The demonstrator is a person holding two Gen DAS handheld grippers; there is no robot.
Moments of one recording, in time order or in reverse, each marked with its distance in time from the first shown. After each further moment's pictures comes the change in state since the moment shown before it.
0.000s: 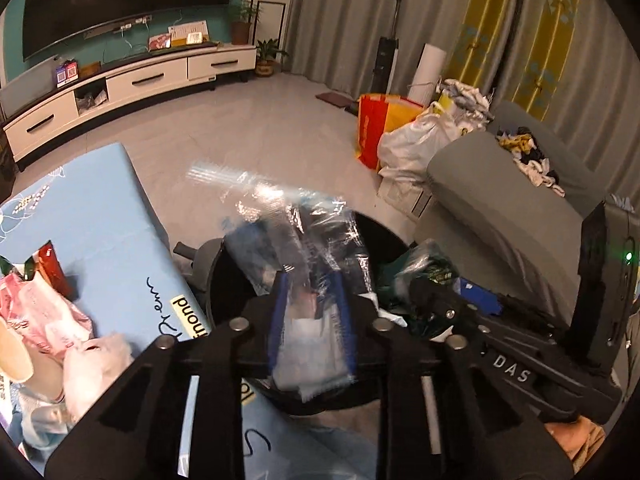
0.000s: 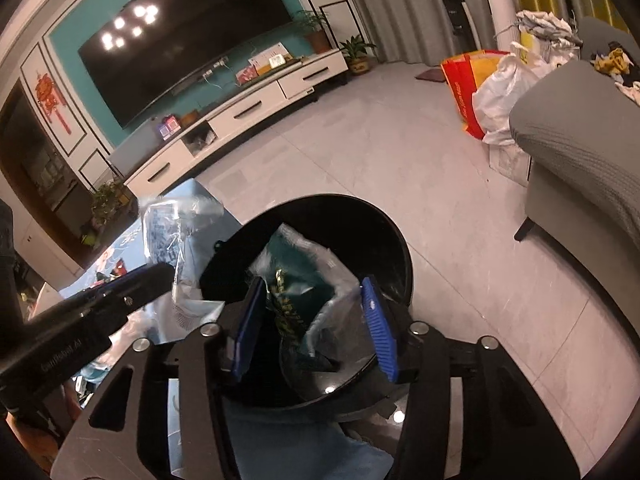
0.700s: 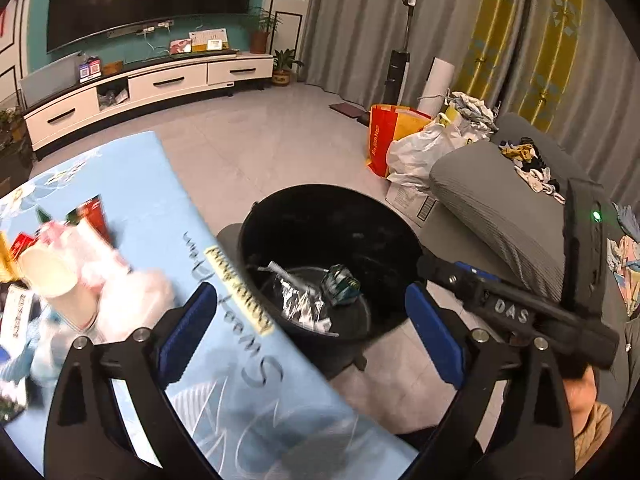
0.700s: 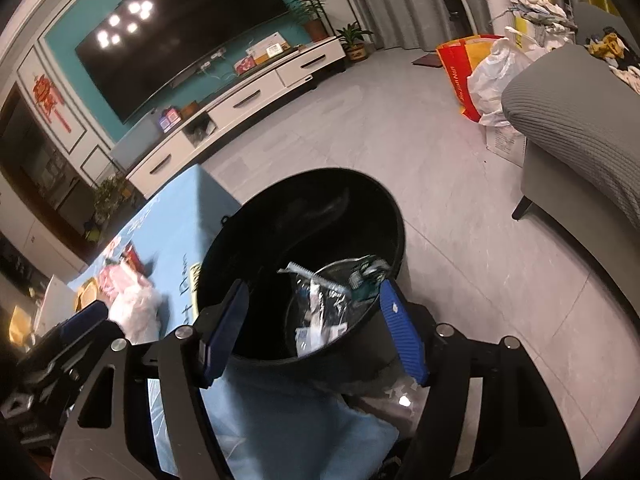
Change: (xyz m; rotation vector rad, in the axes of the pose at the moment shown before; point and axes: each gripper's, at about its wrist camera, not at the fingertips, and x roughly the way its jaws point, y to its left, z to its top) left arm -0.071 0.007 -0.052 -0.042 -0.061 0.040; right arm -0.031 0.005 -0.019 0.012 0.043 0.021
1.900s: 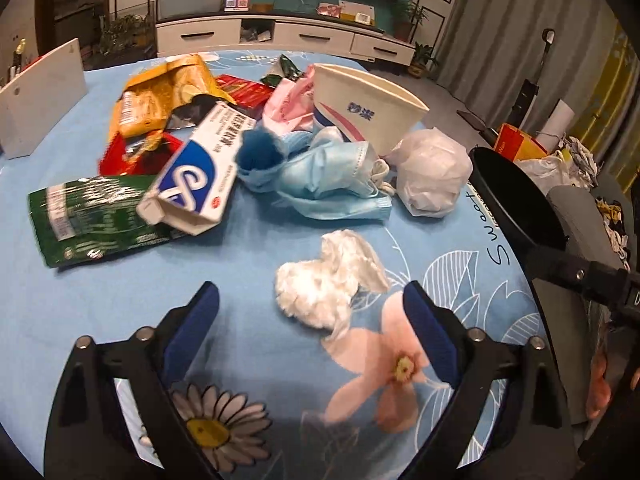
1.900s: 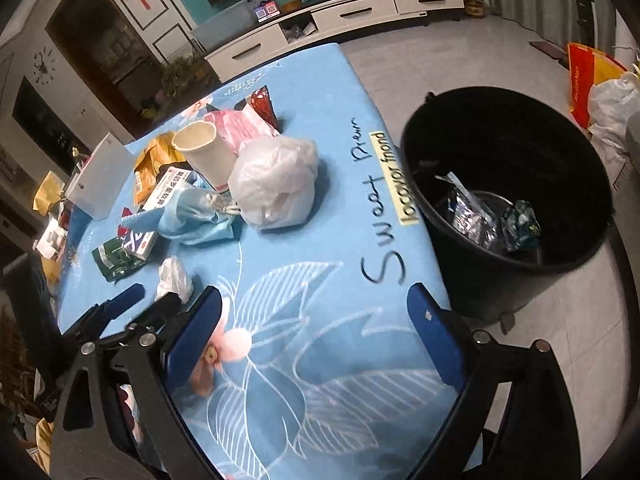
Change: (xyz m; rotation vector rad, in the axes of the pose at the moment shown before) left arm -0.062 0.162 -0.120 -0.336 0.071 0.303; right arm 0.042 0.153 -0.070 -0.308 0.300 0.173
